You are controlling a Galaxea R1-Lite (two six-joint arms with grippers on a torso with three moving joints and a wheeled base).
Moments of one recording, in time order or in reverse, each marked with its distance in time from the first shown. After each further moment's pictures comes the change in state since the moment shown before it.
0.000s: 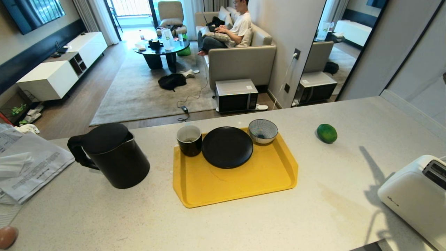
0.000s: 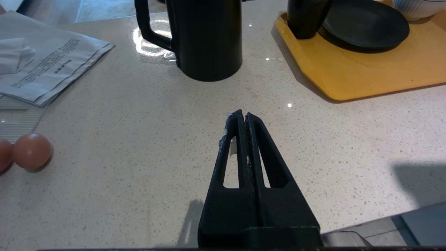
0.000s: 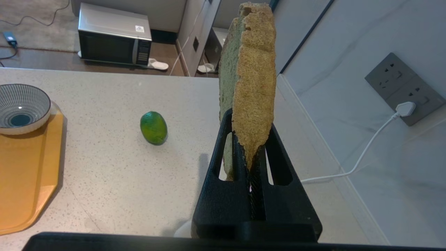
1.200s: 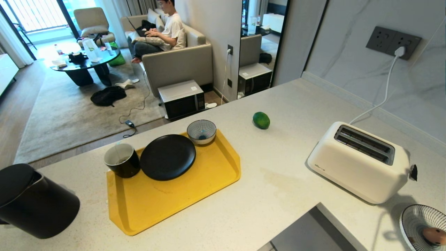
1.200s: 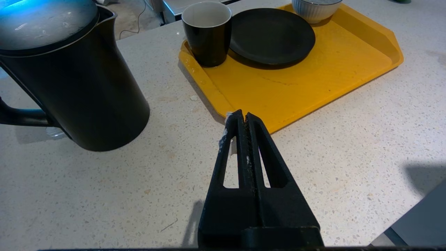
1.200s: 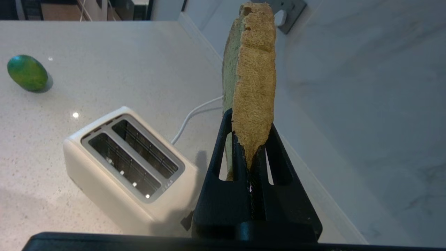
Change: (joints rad) left arm 0.000 0.000 0.000 0.000 0.000 0.000; right arm -0.007 -0.003 -0.026 0.044 0.004 -0.056
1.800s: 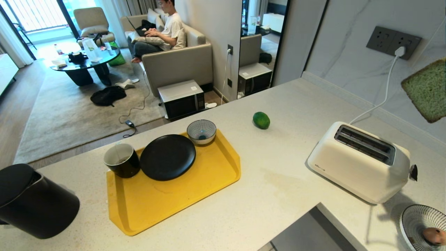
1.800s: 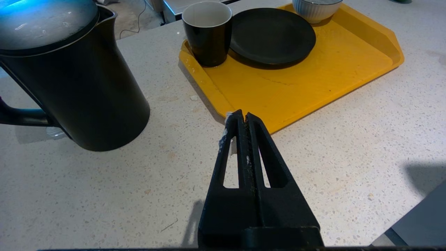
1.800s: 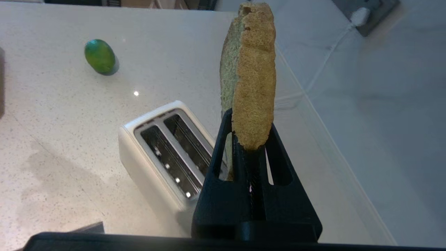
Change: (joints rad) left arm 0.000 0.000 0.000 0.000 0.000 0.000; right arm -0.006 0.135 -0.116 0.111 0.219 -0.003
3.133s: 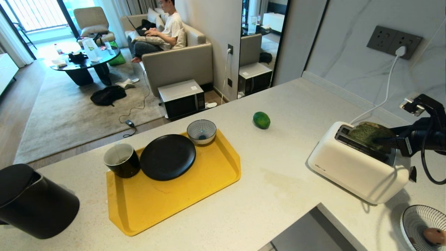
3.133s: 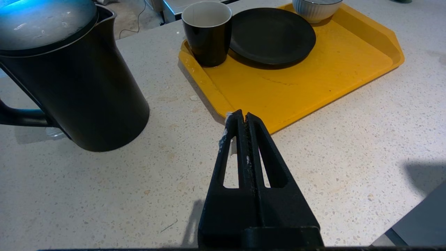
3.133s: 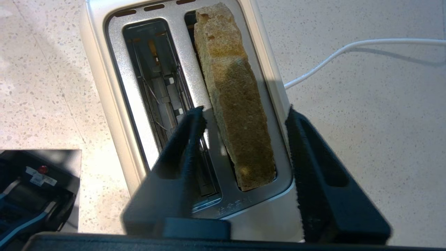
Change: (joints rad) left arm 0.000 0.000 0.000 0.000 0.000 0.000; right arm 0.000 0.584 -0.165 0.127 0.190 -0.330
